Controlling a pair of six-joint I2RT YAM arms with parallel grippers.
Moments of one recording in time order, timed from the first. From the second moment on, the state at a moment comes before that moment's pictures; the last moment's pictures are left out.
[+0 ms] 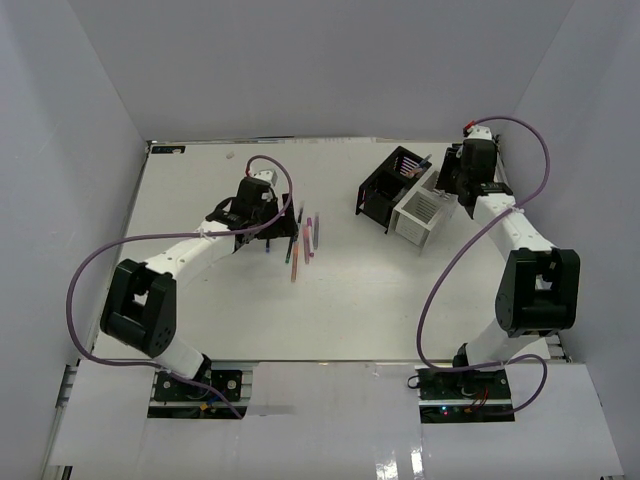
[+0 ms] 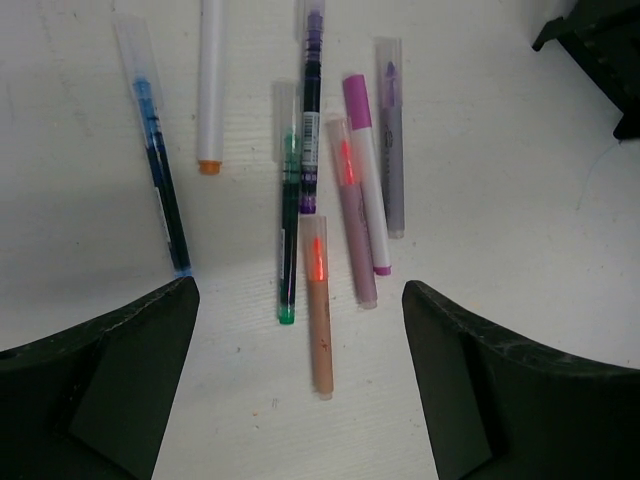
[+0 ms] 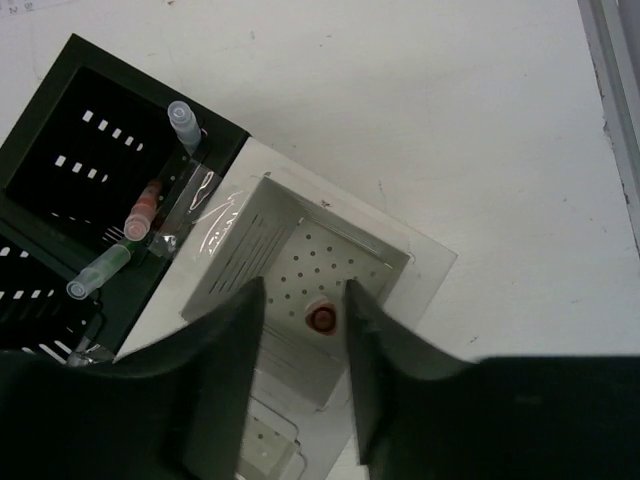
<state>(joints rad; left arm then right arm) -0.45 1.53 1.03 -0.26 -0.02 -0.41 0.06 1.61 1.22 -0.15 0.08 0.17</state>
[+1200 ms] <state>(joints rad) -0.39 2.01 1.44 -0.35 -0.11 -0.25 0.06 1.11 1.00 -0.24 -0.15 0.18</state>
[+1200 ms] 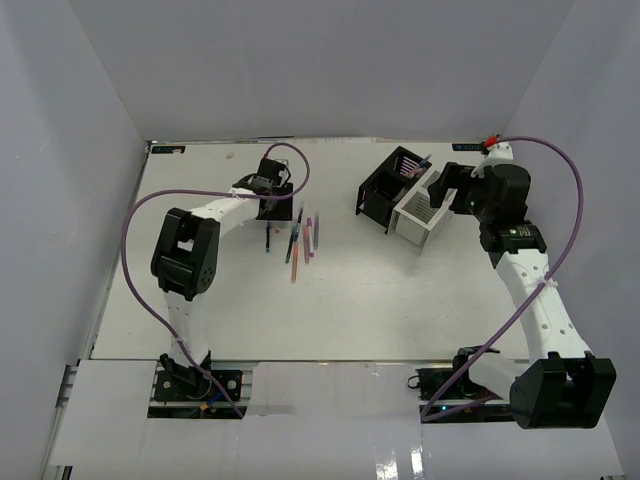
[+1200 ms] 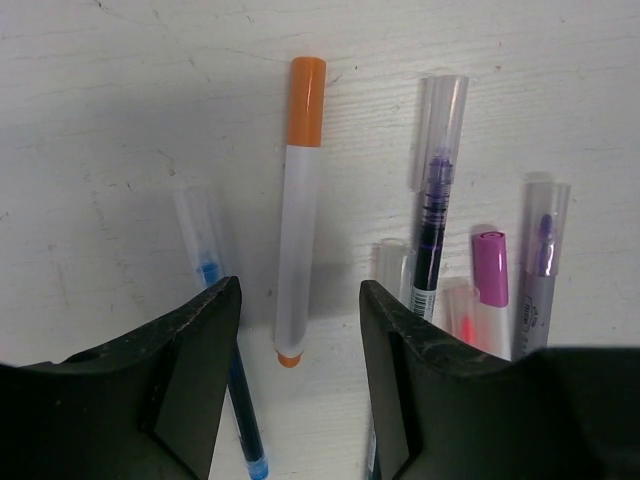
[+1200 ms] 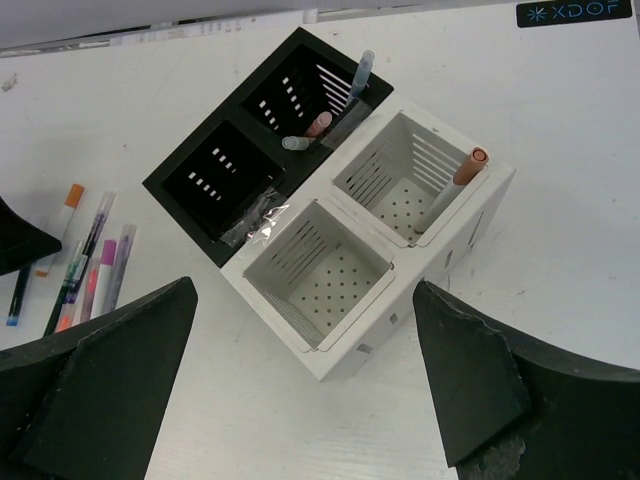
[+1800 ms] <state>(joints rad) -0.39 2.05 1.44 -0.36 -0.09 -0.25 0.06 1.08 0.96 -0.24 -0.19 0.18</state>
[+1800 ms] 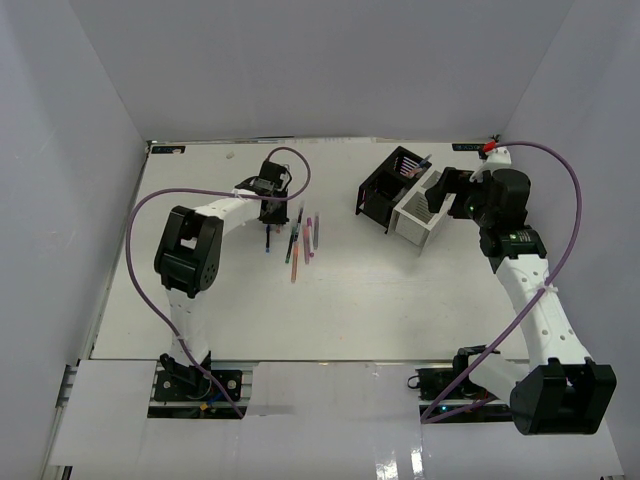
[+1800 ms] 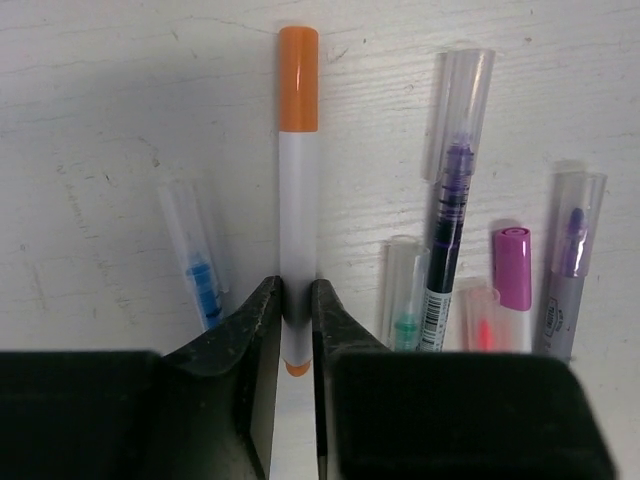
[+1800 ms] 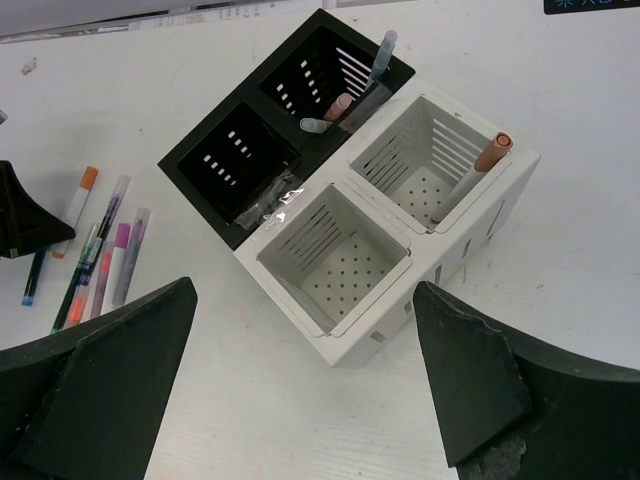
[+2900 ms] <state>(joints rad) -0.54 1.40 1.12 -0.18 0.35 0.07 0.42 1.51 1.34 -0.21 -0.55 0.38</state>
